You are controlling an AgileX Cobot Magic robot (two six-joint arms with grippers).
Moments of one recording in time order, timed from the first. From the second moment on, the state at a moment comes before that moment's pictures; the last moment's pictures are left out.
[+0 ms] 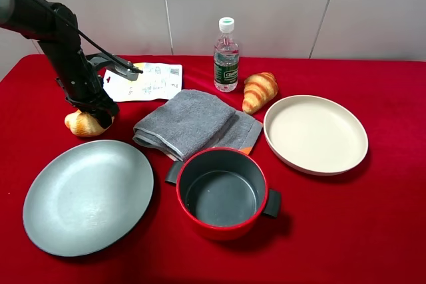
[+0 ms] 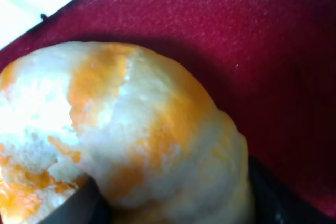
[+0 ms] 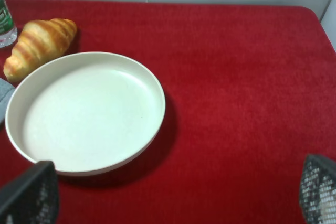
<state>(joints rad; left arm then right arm) -0.17 2.12 -1.28 0.05 0.64 0.40 0.00 -0.01 -0.49 0.01 1.02 0.00</state>
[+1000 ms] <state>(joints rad) -0.17 1.97 -1.31 0.05 0.80 0.39 0.00 -0.01 -0.49 0.01 1.02 0.00</state>
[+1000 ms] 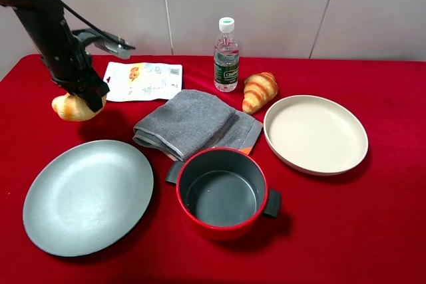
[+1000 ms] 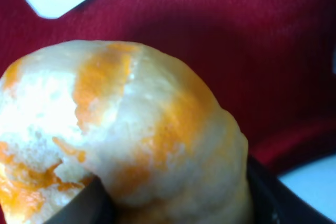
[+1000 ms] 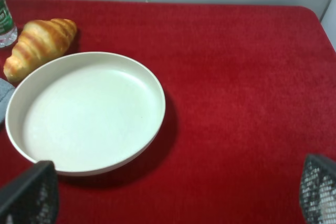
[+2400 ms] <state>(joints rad) -0.49 1.81 -1.31 0.10 0.99 0.18 0.00 -0.01 -0.49 0.01 1.02 0.00</state>
